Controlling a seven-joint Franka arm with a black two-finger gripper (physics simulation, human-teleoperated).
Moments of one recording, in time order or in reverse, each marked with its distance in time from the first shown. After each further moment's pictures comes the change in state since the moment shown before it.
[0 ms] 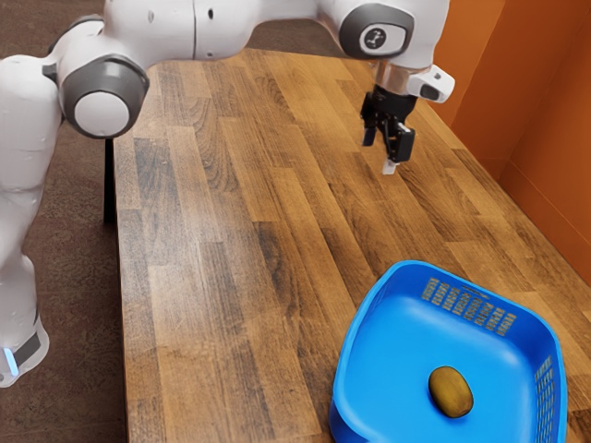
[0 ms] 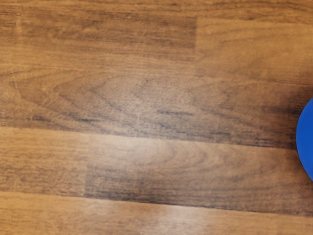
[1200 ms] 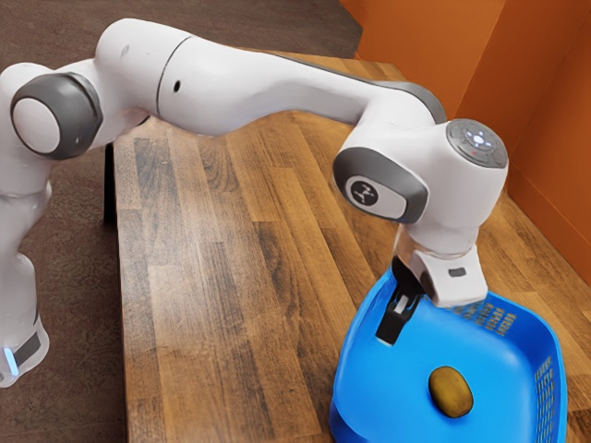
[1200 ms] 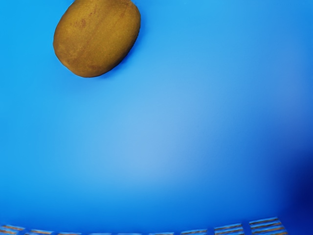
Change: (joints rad) arm -0.168 0.044 -0.529 -0.081 0.316 0.064 0.158
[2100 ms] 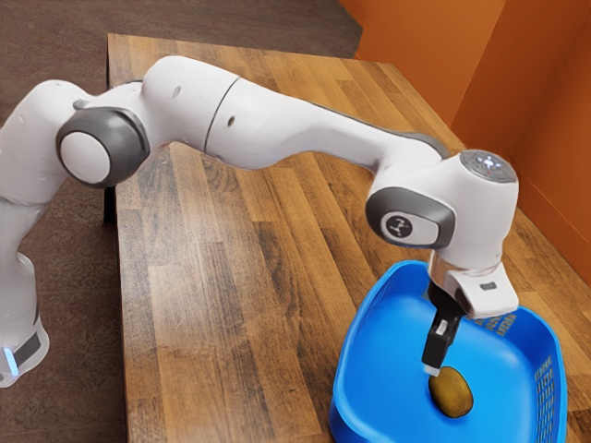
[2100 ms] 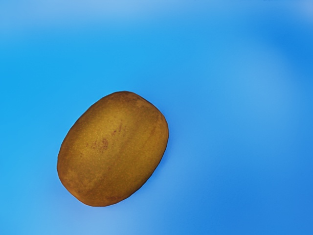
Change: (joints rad) arm 0.010 0.171 0.098 0.061 -0.157 0.288 0.125
